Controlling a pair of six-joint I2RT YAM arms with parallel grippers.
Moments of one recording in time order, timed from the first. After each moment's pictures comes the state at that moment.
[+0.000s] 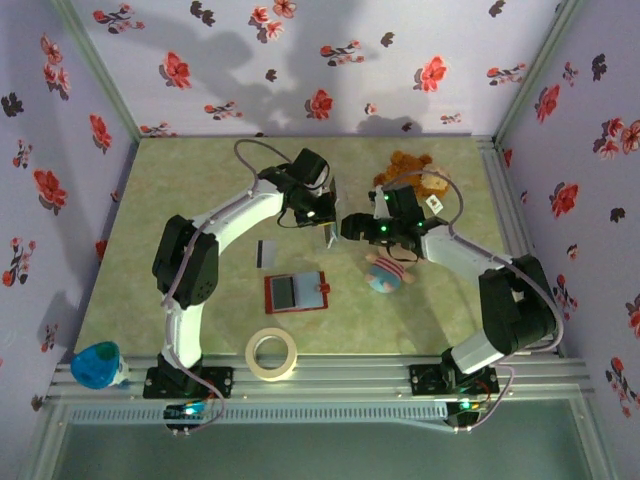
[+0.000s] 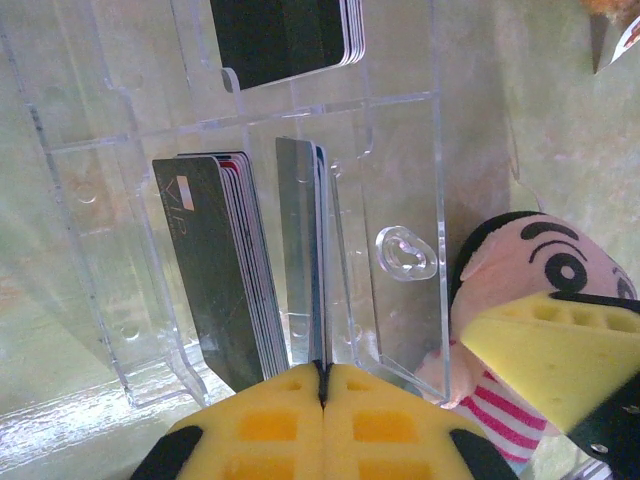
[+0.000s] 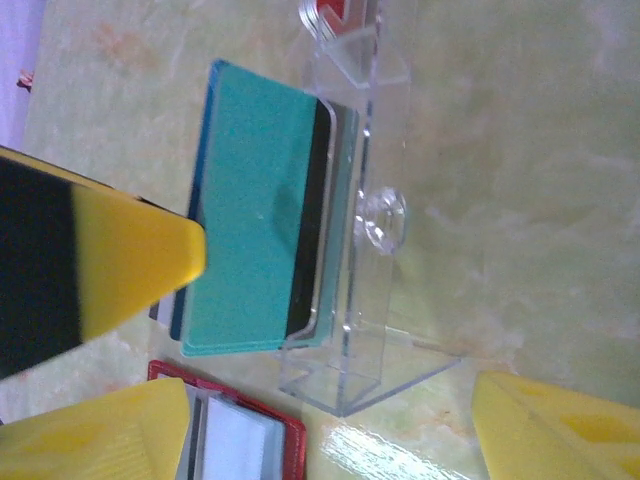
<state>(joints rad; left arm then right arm) -0.68 2.00 1.70 -0.75 0.28 -0.69 0.43 1.53 0.90 -0.17 -0.43 0.52</state>
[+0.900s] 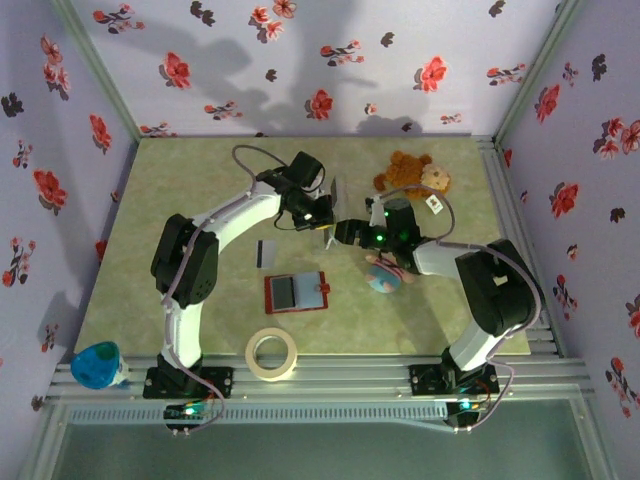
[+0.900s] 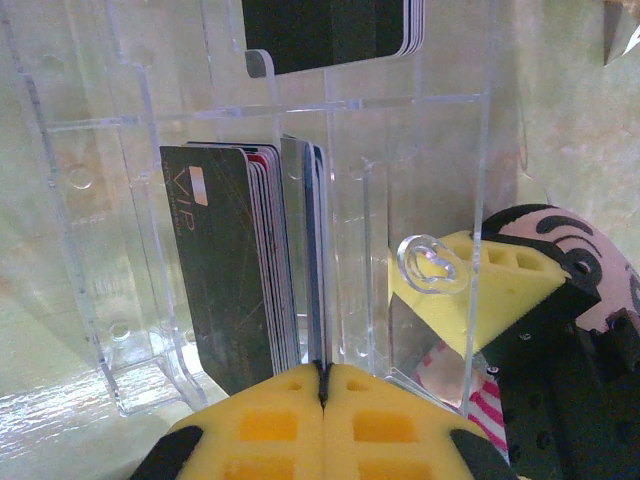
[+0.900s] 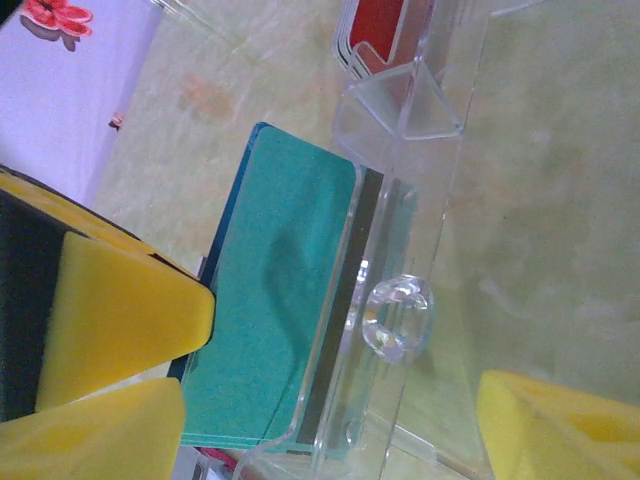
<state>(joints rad) -0.66 2.00 1.65 -0.72 0.34 -0.71 0.43 1.66 0.71 0.39 -0.50 0.58</state>
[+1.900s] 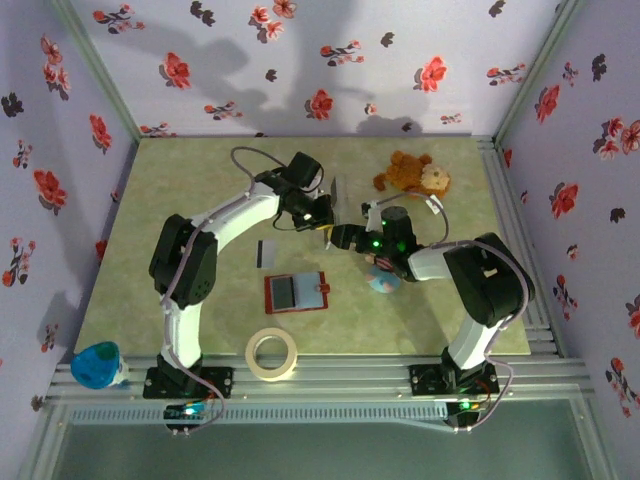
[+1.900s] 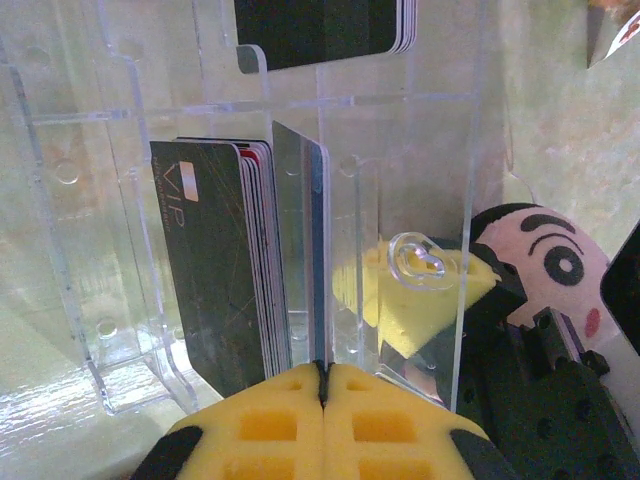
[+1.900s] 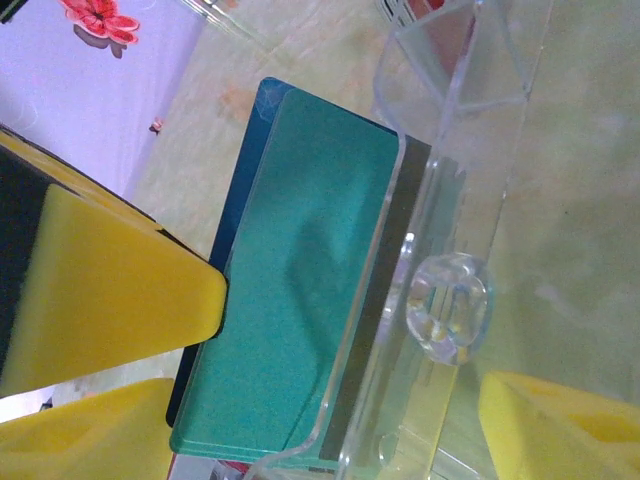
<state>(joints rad) -0.65 1.99 1.62 -0.69 0.36 -0.73 0.46 1.73 0.65 0.61 -0.53 0.64</state>
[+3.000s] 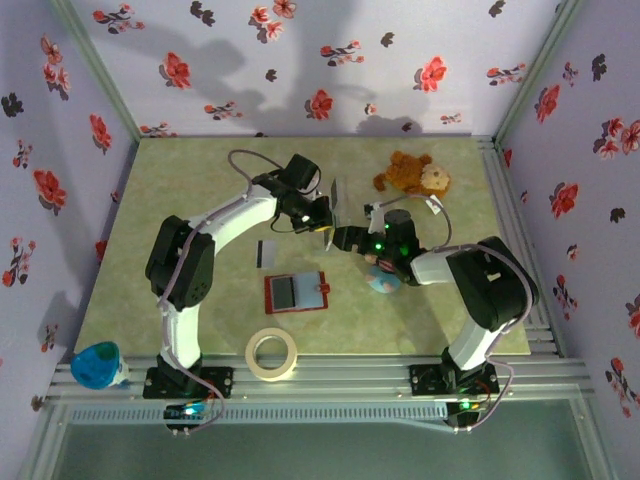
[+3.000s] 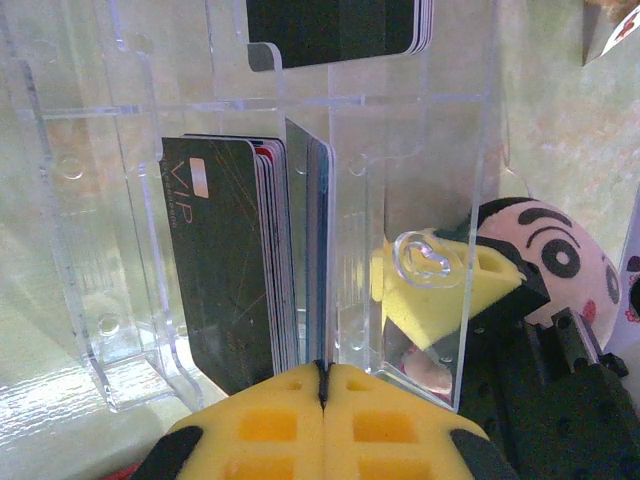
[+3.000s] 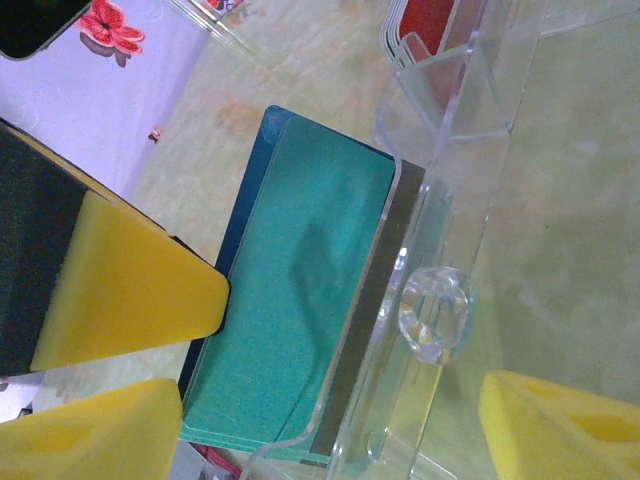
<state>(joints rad) -0.65 1.97 1.58 -0.66 0.38 -0.75 0.46 1.70 0.61 0.65 -0.50 0.61</state>
